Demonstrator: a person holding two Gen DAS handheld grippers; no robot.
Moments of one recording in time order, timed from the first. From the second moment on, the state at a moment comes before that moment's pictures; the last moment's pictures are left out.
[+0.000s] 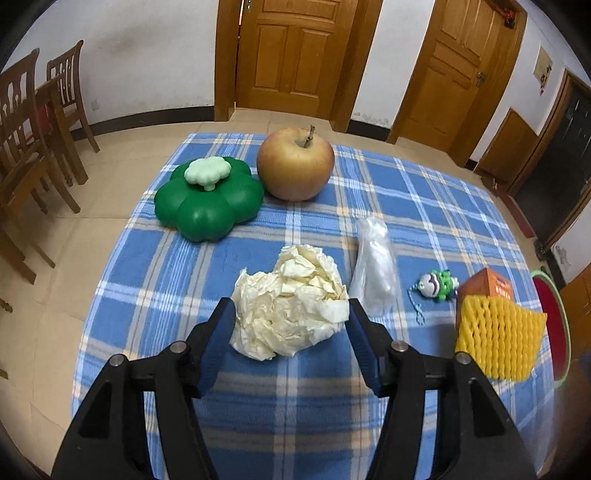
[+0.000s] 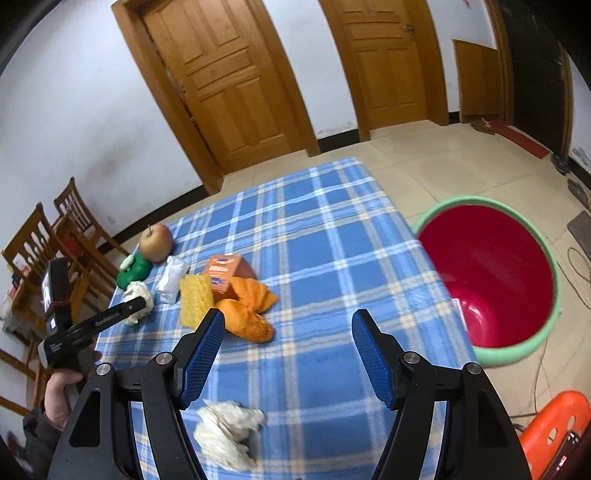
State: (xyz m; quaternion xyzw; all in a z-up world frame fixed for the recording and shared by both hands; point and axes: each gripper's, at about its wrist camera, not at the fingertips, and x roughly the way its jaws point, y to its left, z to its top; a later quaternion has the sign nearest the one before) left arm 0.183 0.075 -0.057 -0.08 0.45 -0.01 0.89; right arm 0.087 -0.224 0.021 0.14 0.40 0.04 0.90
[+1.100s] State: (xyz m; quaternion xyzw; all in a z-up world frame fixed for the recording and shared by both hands) left arm 0.187 0.108 -0.069 -0.21 0.40 -0.06 0.89; right arm 0.134 -0.132 -0.001 0.14 0.40 0.10 0.90
